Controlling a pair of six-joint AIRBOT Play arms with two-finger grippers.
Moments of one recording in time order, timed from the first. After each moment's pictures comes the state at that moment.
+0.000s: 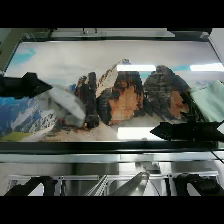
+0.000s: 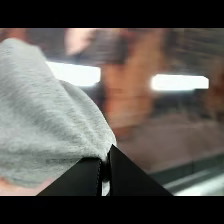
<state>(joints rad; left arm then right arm) 0.07 -0.98 1.17 0.88 -1.24 -1.46 0.06 -0.69 0.56 -0.78 1.20 1.51</state>
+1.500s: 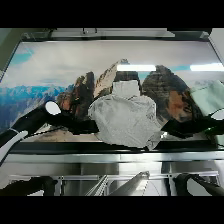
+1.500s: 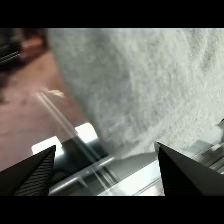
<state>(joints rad) -0.35 -1.33 0.78 0.91 -1.01 -1.39 -0.29 -1.13 0.57 -0.95 1.16 1.18</state>
